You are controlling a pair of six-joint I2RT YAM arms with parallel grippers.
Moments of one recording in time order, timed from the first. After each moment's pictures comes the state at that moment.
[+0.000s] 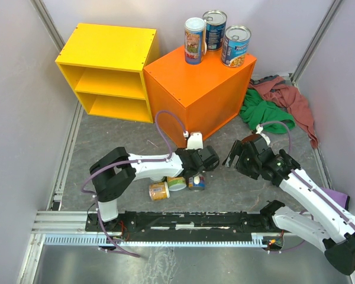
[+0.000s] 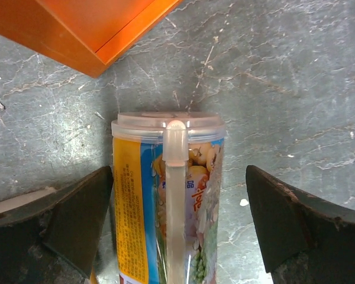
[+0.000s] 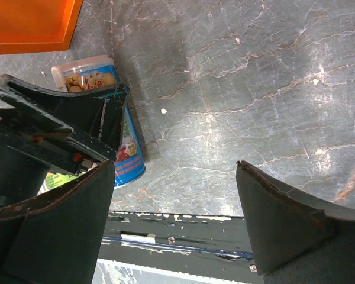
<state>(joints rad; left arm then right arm) -1.12 1.83 1.19 -0.41 -0.57 -1.03 0.58 0.89 0.79 -0.84 0.13 0.92</state>
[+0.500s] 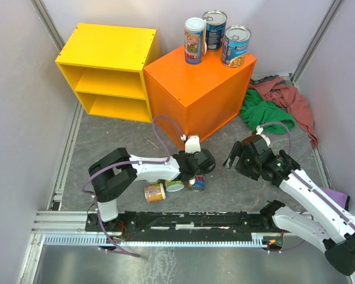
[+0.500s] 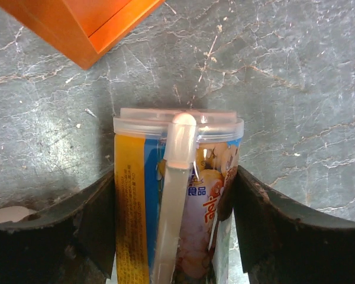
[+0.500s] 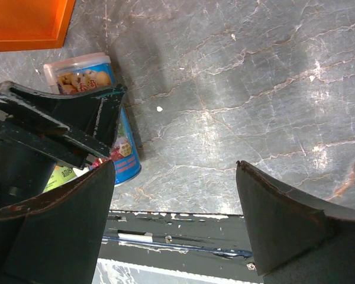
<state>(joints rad) -1.12 1.84 1.09 -0.28 -0.54 -1.03 0.58 0.89 0.78 -0.85 0.13 0.92</state>
